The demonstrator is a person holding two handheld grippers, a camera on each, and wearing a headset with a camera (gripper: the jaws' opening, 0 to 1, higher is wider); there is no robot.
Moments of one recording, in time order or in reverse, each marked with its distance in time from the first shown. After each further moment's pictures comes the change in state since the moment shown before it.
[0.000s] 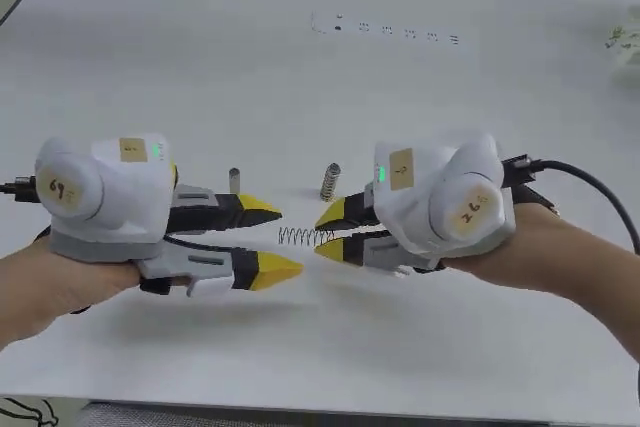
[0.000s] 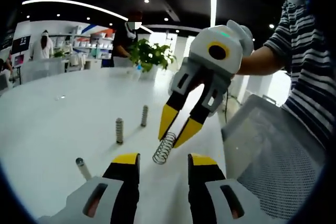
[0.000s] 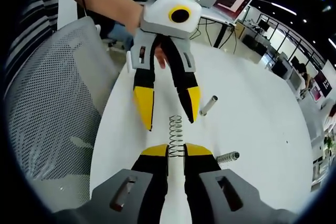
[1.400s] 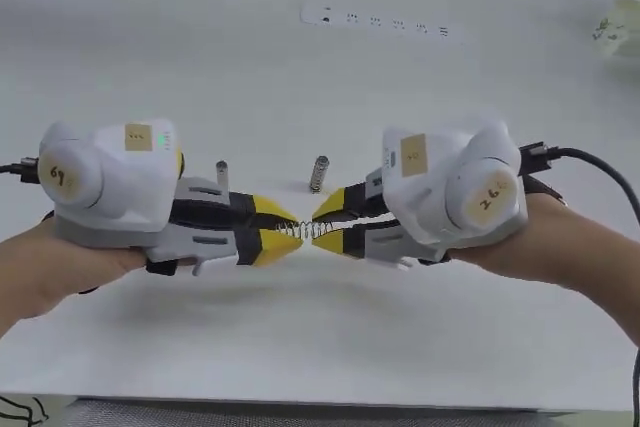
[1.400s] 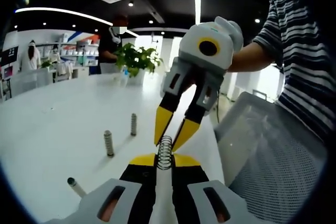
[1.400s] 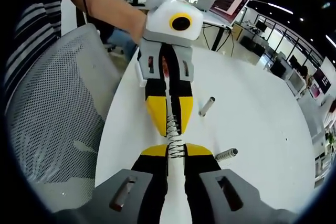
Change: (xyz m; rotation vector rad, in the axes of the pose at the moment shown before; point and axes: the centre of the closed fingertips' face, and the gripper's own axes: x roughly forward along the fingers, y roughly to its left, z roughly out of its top) left arm 0.011 -0.012 0.013 0.056 -0.022 -0.098; right arm -0.014 0.002 0.001 0.036 -0.038 -0.006
